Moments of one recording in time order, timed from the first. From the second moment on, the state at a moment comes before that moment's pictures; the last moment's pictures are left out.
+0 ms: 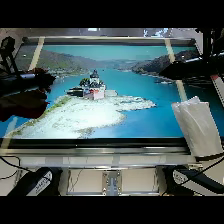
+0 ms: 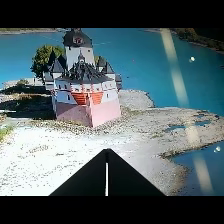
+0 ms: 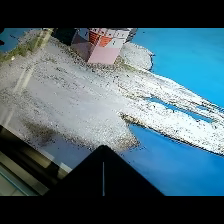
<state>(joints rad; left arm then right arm) 0.07 -0.94 1.16 1.04 -1.00 -1.32 -0.06 -1.18 1.60 -0.91 1.45 1.27</state>
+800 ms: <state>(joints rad) 0.07 -0.96 1.16 1.05 -0.95 -1.32 -0.06 -1.18 1.60 -0.91 1.44 1.27</state>
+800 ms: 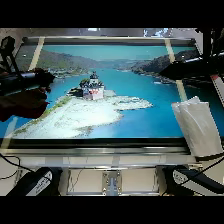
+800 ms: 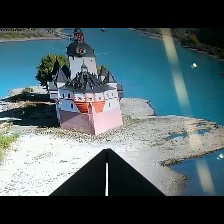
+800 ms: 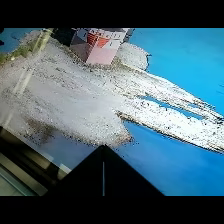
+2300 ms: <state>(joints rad) 0.78 -1.54 1.16 0.89 -0.65 -1.75 -0.06 -1.18 1.60 -0.87 1.00 1.27</state>
